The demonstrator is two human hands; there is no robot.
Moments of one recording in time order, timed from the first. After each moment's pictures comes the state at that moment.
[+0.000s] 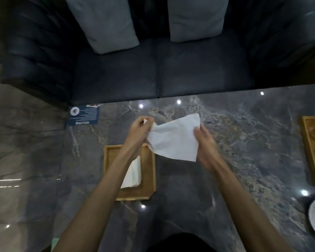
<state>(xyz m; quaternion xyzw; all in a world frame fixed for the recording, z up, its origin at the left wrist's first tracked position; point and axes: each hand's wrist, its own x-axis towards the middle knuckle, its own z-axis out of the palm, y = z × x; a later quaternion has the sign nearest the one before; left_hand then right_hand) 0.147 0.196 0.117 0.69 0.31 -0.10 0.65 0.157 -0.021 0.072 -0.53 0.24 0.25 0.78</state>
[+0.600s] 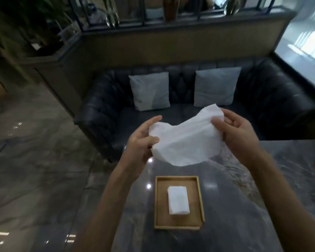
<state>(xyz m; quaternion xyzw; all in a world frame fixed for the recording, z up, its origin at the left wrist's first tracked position) 0.005 0.376 0.348 0.64 0.11 0.00 0.76 0.085 0.129 0.351 -0.65 -0.06 0.10 0.75</state>
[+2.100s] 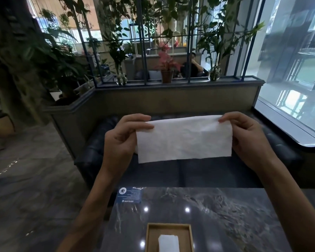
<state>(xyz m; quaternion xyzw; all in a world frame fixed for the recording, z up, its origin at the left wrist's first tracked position) 0.001 0.359 0.488 0.73 -0.18 0.38 0.54 0.085 0.081 0.496 -0.63 -0.21 -0.01 0.75</state>
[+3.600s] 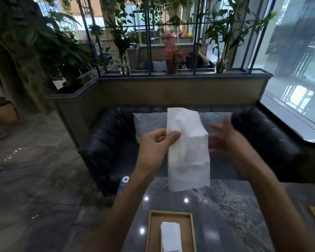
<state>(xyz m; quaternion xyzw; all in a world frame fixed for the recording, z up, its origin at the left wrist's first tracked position) 0.000 0.308 0.460 0.68 0.06 0.15 0.72 0.077 0.116 0.463 -0.70 -0.06 0.12 0.70</state>
